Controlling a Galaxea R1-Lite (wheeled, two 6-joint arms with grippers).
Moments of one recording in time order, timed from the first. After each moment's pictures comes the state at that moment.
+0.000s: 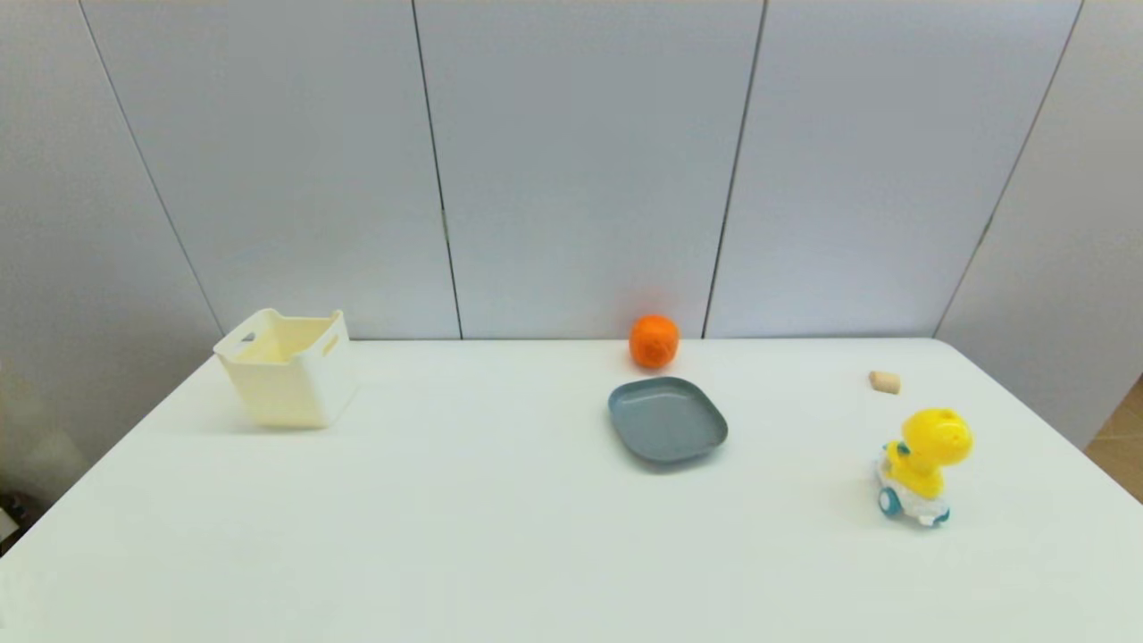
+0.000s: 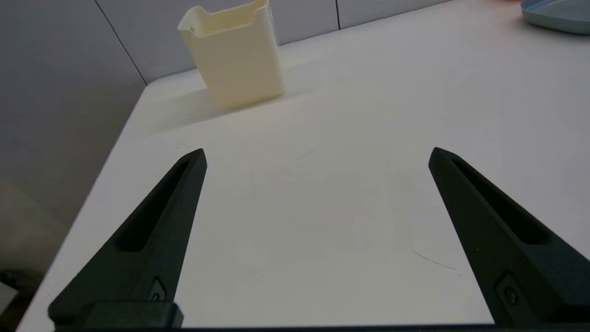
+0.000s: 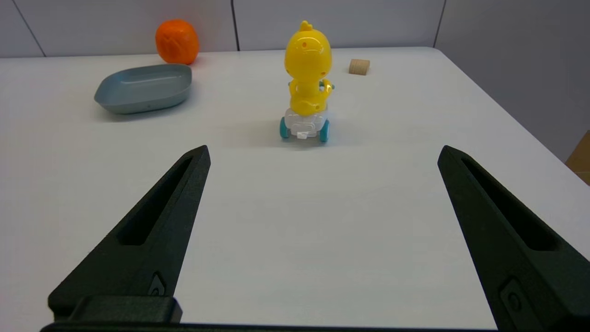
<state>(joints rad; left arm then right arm) -0.02 0.16 -0.01 -0.12 -0.11 0.22 0.00 0.00 0.00 -0.01 -0.02 0.02</state>
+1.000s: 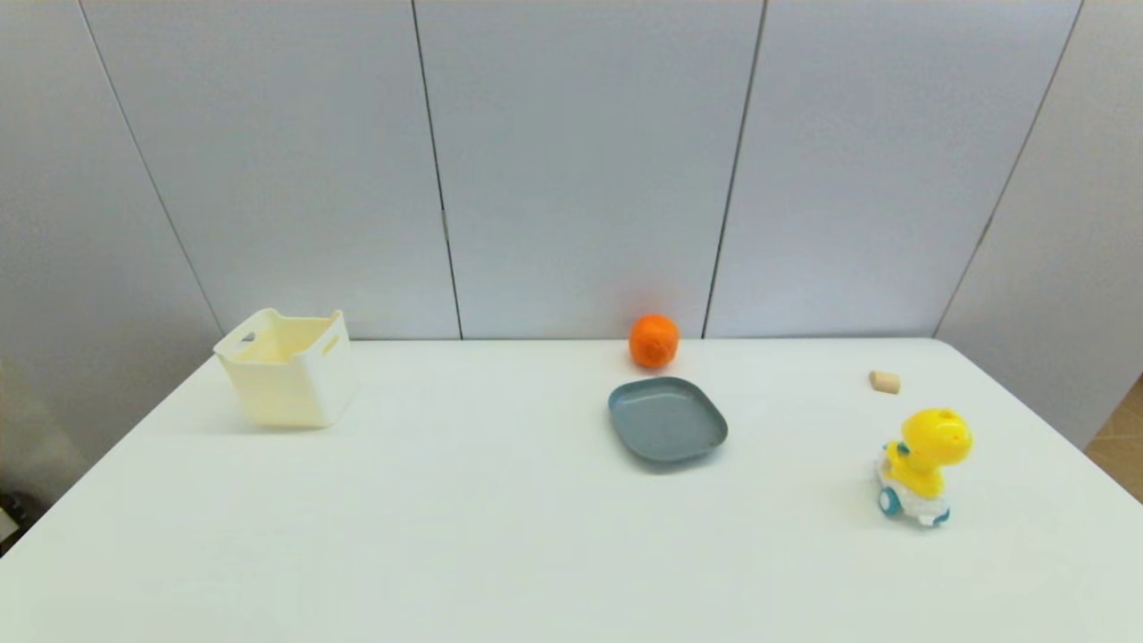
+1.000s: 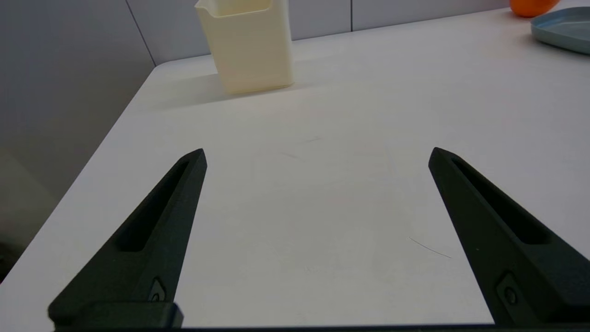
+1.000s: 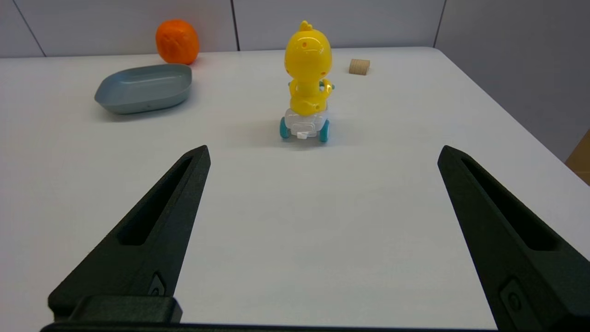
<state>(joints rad) -0.01 0.00 0.00 0.01 -0.06 0.15 0.00 0.00 0.00 -0.01 -0.02 0.02</state>
